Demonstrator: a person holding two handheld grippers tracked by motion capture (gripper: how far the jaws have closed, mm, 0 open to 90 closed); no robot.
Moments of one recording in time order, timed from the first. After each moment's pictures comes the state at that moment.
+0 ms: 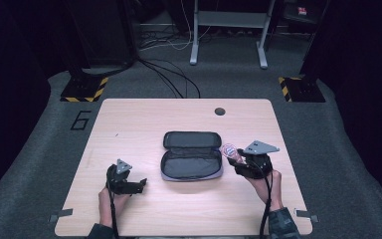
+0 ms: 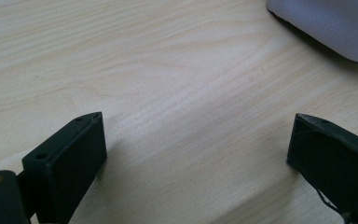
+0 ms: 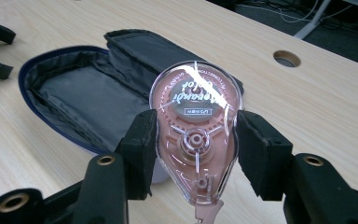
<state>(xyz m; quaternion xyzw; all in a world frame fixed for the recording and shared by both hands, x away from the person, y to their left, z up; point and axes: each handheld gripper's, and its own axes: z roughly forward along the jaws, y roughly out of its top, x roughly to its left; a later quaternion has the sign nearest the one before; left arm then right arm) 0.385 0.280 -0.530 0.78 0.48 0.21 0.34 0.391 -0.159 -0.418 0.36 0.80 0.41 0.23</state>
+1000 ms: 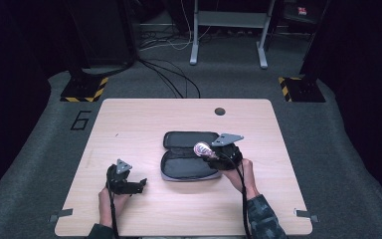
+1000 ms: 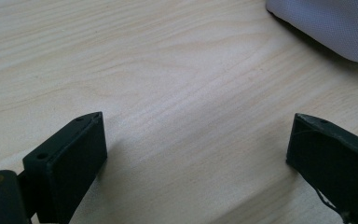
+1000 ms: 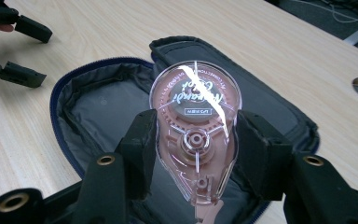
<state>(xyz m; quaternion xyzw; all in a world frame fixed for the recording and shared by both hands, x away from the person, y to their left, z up) 0.385 0.280 -0.530 0.78 0.48 0.21 0.34 0.426 -0.085 -0.427 0.31 0.84 0.40 0.18</state>
